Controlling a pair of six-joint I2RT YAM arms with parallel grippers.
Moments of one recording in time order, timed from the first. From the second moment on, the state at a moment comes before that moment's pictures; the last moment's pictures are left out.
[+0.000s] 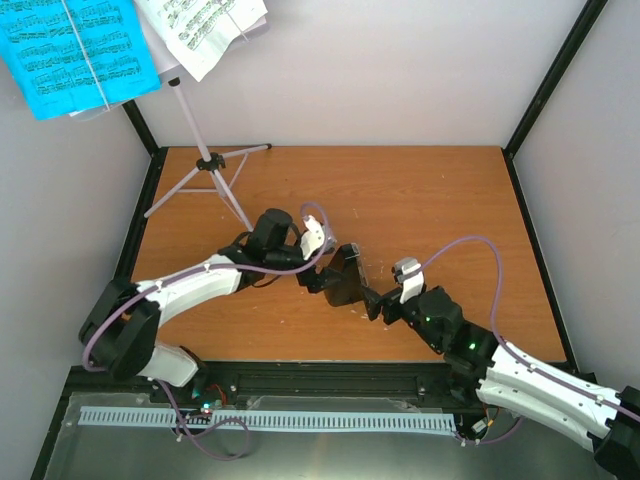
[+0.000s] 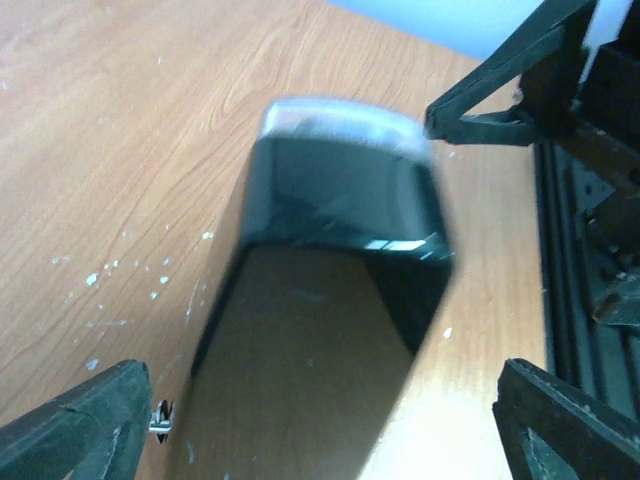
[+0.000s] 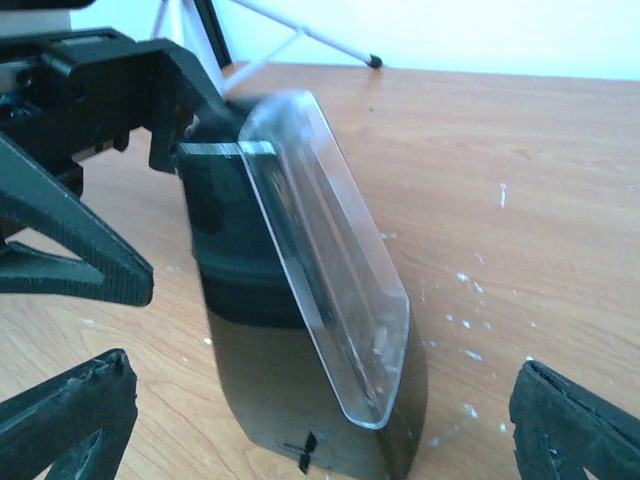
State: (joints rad) left arm -0.68 1.47 0.84 -0.01 0.61 0.16; right arm 0.92 0.58 0.23 0.05 0.27 0.28
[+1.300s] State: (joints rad) left arm -0.09 1.09 0.84 -0.18 0.74 -0.06; right arm 0.37 1.42 0.90 -0.12 -1.10 0.01
